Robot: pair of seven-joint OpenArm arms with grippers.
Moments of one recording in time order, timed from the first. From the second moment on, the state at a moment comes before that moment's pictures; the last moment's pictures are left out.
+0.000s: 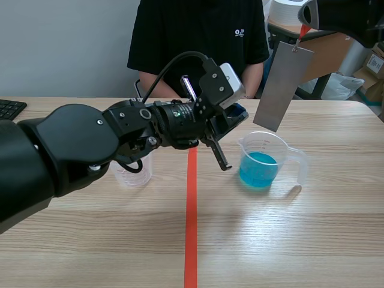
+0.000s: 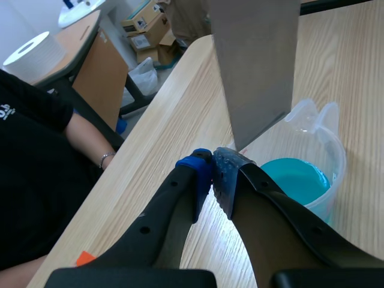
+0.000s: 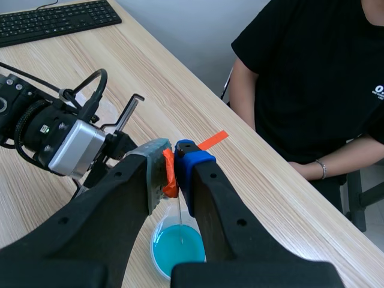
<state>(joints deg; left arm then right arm) -32.3 -8.6 52.5 53.6 2.6 -16.9 -20.4 8.1 37.8 8.6 107.0 55.4 45.4 -42.6</state>
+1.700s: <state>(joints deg) -32.3 -8.6 53.6 53.6 2.7 -15.2 -19.0 8.1 37.8 8.6 107.0 55.4 45.4 -42.6</state>
